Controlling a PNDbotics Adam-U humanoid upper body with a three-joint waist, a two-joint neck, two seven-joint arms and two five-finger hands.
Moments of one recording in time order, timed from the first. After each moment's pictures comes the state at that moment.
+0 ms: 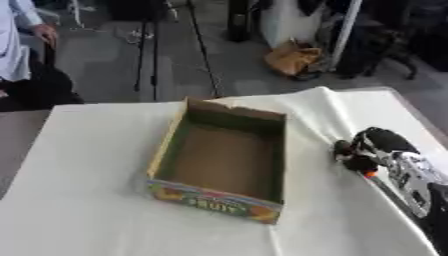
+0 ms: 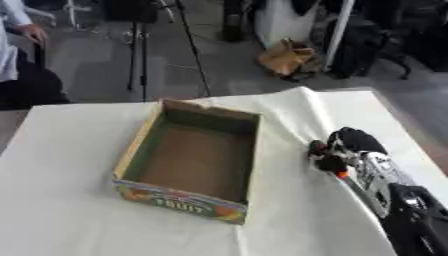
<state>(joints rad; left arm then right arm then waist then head) -0.25 0.18 0.12 -1.99 -0.23 -0.35 0.33 -0.79 -0.66 -0.06 -0.92 1.06 0.11 0.15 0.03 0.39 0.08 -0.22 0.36</state>
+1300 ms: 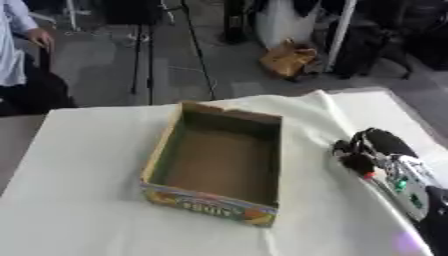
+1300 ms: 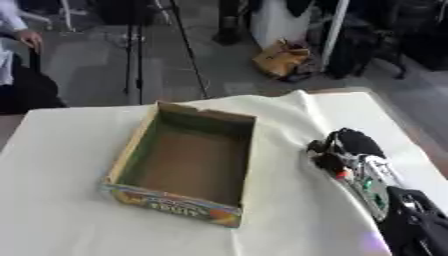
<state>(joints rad) -0.25 0.17 0.12 -1.99 -0.23 -0.35 0.33 -0.77 -0.66 -0.08 -0.92 0.99 0.12 0.04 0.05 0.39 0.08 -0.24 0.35</state>
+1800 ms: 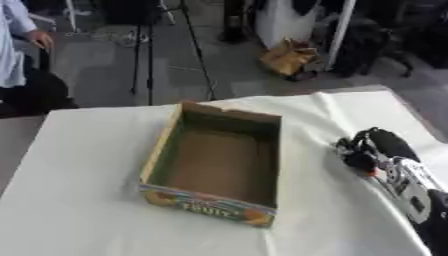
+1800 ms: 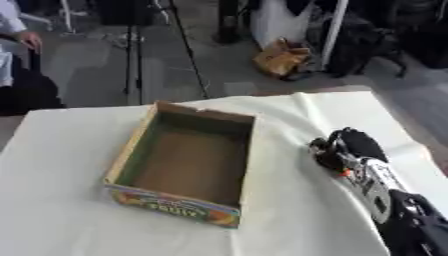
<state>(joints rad) -0.25 0.17 0.12 -1.99 -0.23 -0.35 0.33 -0.76 -0.66 -0.10 -0.94 0.95 0.12 -0.02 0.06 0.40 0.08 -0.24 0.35</state>
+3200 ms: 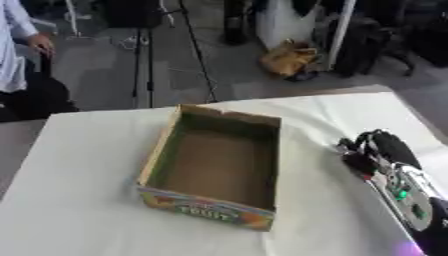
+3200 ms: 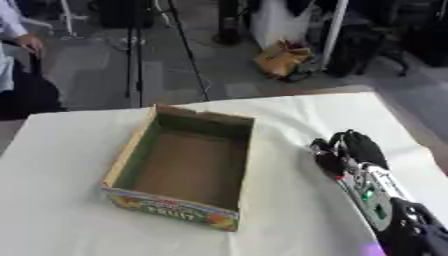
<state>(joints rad) -0.25 0.17 0.12 -1.99 -0.23 -0.35 0.33 -0.73 -0.64 -0.12 -0.98 0.91 0.13 -0.11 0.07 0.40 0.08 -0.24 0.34</state>
